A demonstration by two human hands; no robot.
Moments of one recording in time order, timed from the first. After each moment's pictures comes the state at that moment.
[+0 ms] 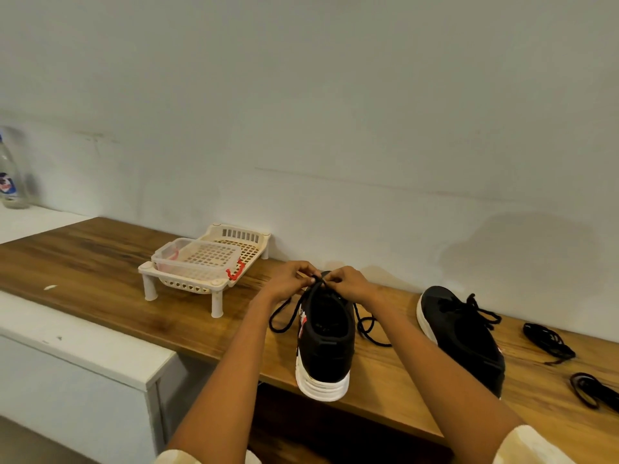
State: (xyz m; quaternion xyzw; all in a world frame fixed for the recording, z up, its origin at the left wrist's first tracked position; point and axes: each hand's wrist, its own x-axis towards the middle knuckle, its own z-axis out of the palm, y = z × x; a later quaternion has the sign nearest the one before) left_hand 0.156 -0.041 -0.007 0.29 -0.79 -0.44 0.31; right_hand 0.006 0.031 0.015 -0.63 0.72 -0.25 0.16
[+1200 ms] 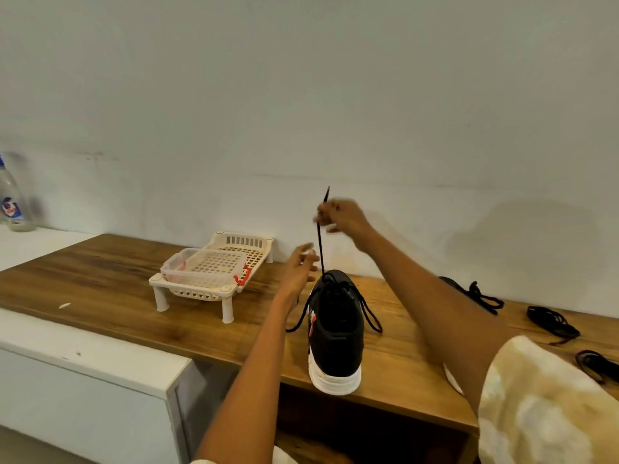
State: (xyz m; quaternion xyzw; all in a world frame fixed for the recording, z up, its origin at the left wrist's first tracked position) left_hand 0.144 -0.028 0.005 0.32 -0.65 -0.53 0.45; right_hand 0.030 0.011 0.113 -0.56 0.60 -0.53 0.23
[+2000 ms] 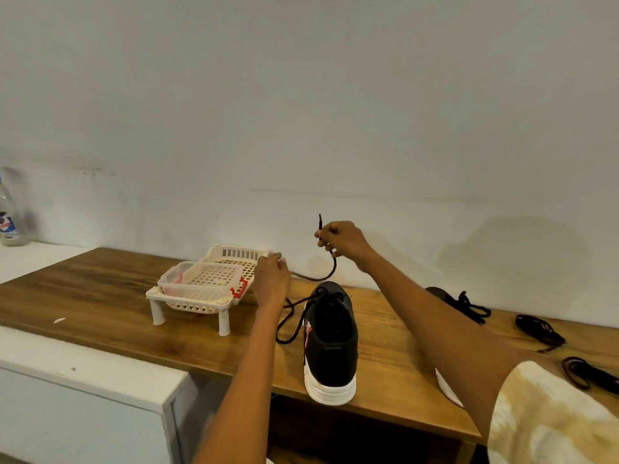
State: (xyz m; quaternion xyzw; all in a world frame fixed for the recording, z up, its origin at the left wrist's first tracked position) left_hand 0.171 -0.027 0.024 0.51 -0.69 -0.22 0.47; right_hand 0.026 0.030 0.106 -0.57 0.65 -0.48 0.18
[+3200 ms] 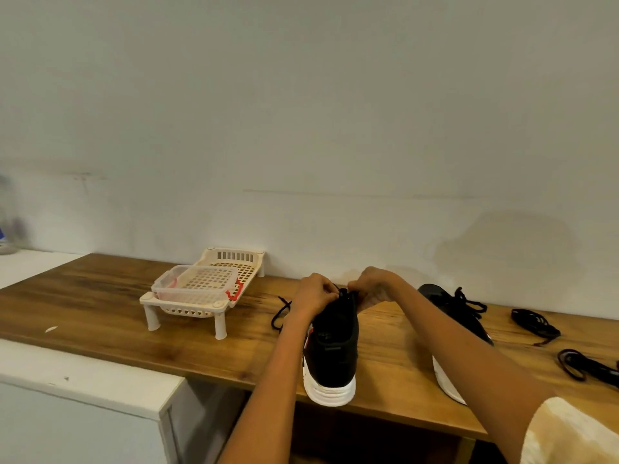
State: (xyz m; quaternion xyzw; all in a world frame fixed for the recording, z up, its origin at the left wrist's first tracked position) left_hand 0.120 0.004 0.012 0.36 -0.85 -0.27 0.29; right_hand -0.005 0.071 0.063 -0.40 0.79 -0.30 0.34
